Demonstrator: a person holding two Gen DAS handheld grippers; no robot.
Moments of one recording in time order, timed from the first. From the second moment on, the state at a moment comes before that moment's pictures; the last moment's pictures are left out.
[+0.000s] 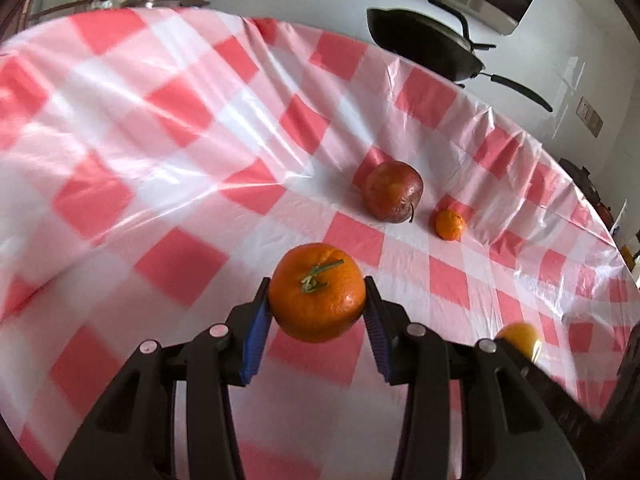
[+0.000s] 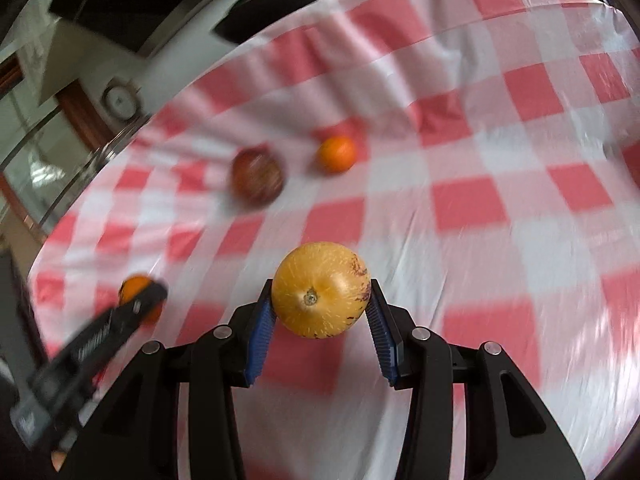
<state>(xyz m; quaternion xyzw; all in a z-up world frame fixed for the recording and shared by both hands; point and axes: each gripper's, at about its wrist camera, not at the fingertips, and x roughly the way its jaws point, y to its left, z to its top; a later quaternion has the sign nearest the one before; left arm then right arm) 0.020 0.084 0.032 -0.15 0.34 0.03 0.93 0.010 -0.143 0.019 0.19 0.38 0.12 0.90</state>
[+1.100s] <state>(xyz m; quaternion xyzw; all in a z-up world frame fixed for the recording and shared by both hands) -0.239 0.188 0.041 -0.07 0.32 0.09 0.94 -0.201 0.002 0.046 0.04 0.37 0.30 0.88</state>
